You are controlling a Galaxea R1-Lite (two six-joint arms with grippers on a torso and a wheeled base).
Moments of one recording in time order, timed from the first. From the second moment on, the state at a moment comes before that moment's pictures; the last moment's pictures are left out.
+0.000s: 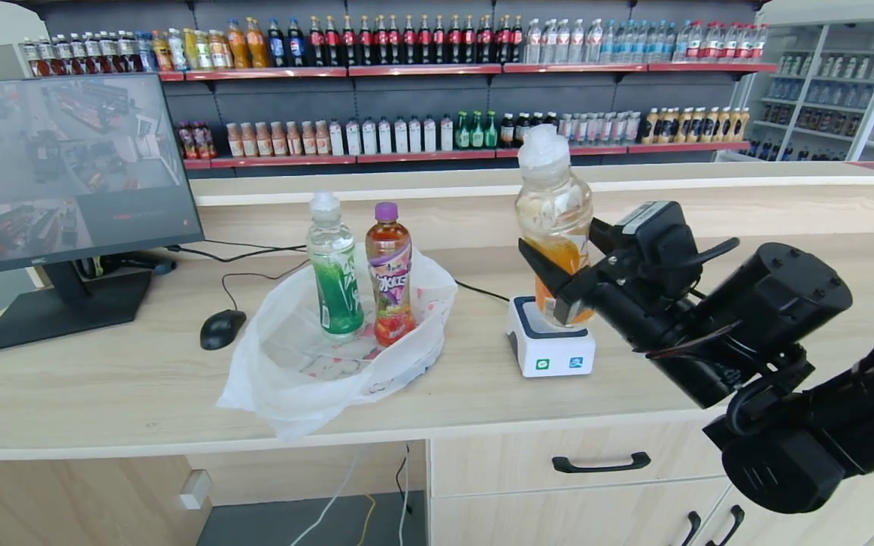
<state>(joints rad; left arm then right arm) 0.00 0.00 0.00 0.00 0.00 0.00 0.52 1.93 -0.73 -1.57 0.10 -0.46</state>
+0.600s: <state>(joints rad) 0.00 0.00 0.00 0.00 0.00 0.00 0.44 2.06 -0.82 -1.57 0.44 -0.73</state>
